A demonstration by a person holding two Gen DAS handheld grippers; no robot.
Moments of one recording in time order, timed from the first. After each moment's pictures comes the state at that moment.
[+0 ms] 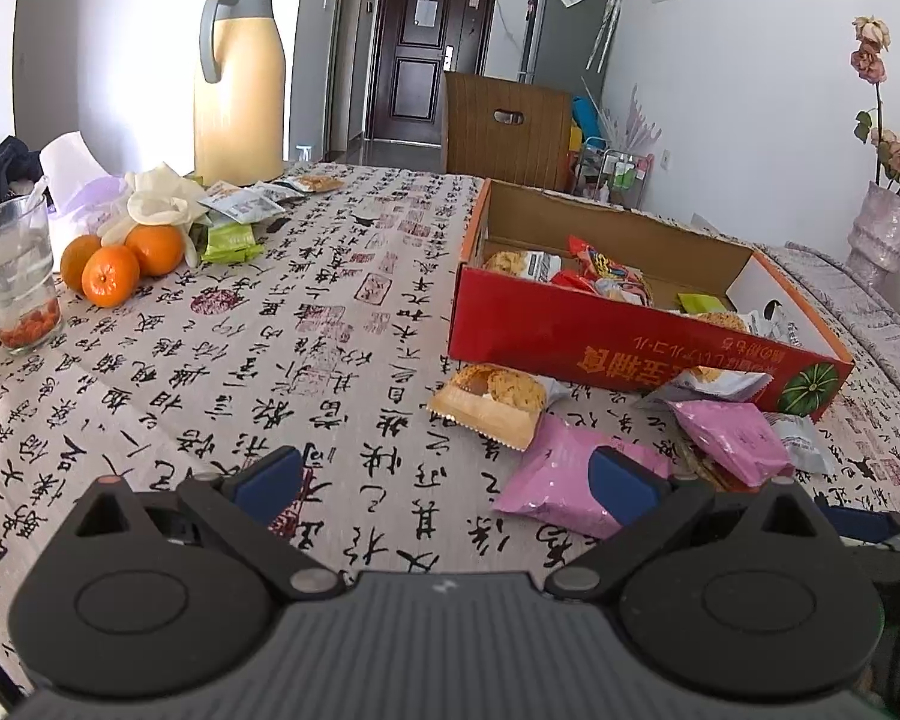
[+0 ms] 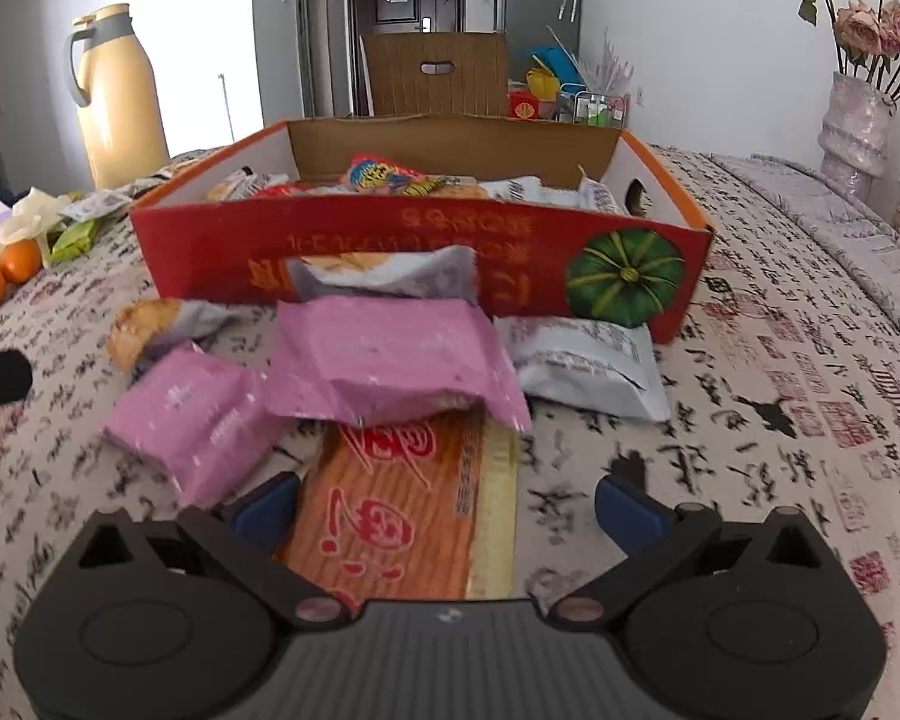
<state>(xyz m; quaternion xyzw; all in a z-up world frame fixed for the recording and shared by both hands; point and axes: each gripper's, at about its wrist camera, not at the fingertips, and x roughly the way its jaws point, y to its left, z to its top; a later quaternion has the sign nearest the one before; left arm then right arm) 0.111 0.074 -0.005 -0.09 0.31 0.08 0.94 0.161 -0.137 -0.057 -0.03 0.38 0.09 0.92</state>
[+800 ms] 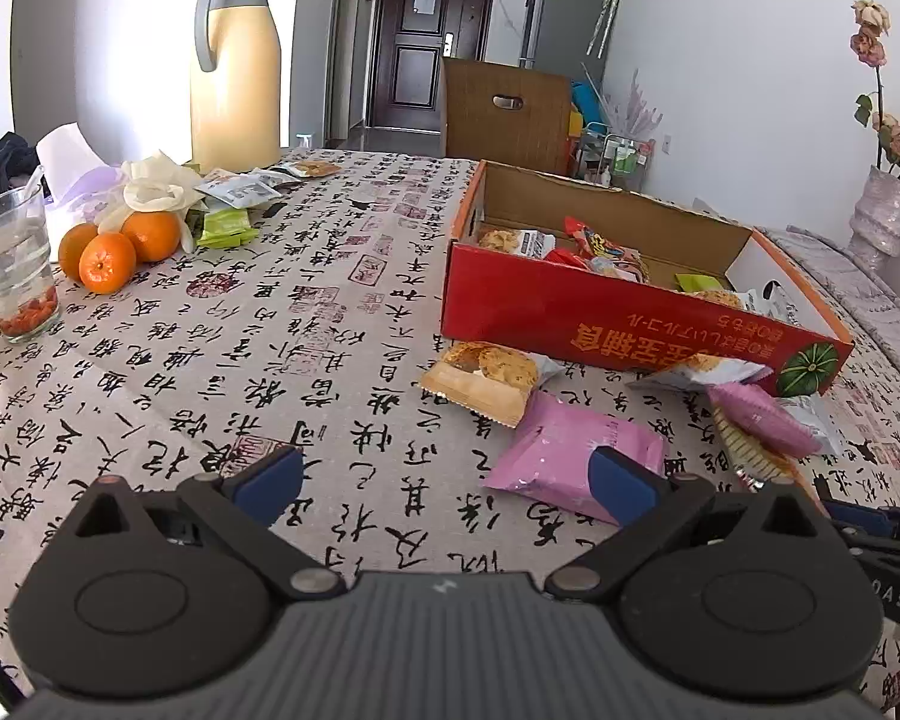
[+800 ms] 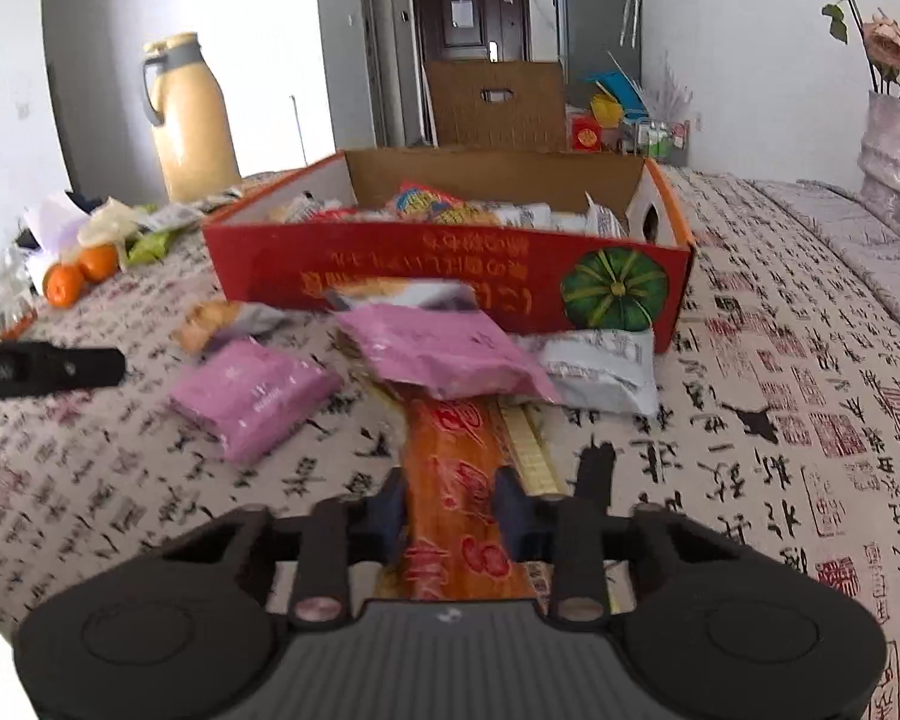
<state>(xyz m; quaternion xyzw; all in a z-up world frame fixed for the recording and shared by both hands) 0.110 0.066 -0.008 -0.08 0.32 0.08 0.94 0.132 -0.175 -0.039 -0.01 0.35 0.17 0.92</state>
